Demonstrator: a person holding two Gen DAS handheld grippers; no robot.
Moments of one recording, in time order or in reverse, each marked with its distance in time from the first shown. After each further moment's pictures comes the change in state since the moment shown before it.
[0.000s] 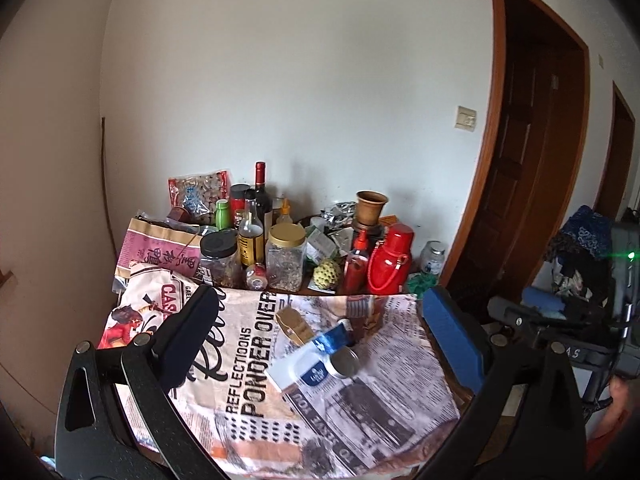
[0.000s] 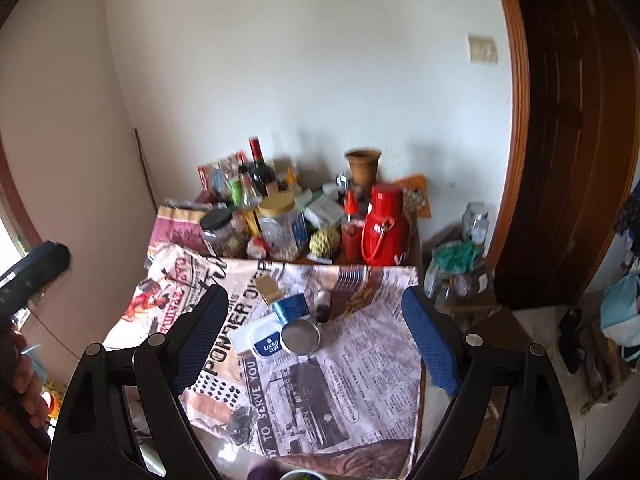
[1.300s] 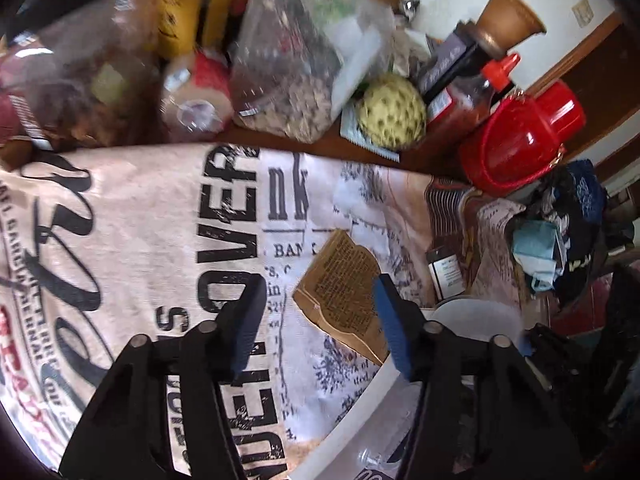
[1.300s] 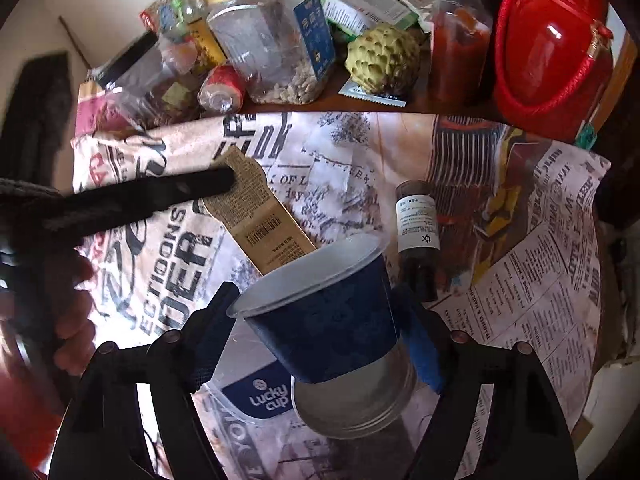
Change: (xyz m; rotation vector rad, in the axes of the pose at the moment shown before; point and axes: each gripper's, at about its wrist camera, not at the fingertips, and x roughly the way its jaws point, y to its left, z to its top) left arm 0.419 0.114 -0.107 -0.156 0.729 -0.284; right arm 0.326 0.025 -0.054 0.077 0.564 0.058
